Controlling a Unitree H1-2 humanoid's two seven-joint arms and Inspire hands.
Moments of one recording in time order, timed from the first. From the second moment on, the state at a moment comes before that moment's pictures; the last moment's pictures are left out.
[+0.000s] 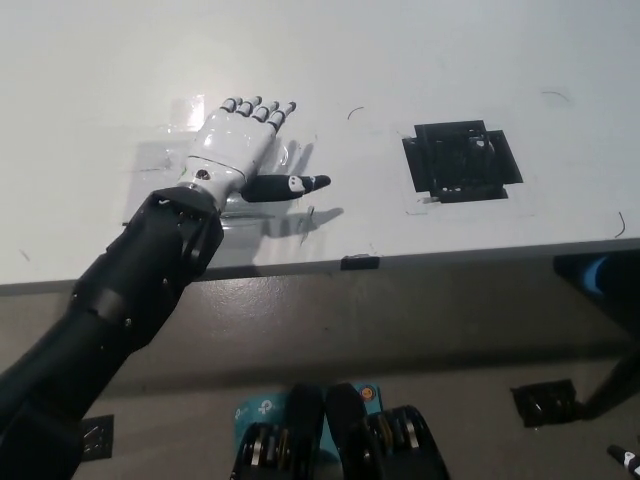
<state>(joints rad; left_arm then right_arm) -0.93 0.31 -0.61 0.74 0.96 0.05 0.10 0.13 -0.26 -0.21 0.11 0.06 0.05 0.05</state>
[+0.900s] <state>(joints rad) -0.84 0.35 -0.62 0.85 0.96 0.02 0.16 0.14 -0.26 -0.22 0.11 0.07 0.05 0.05</state>
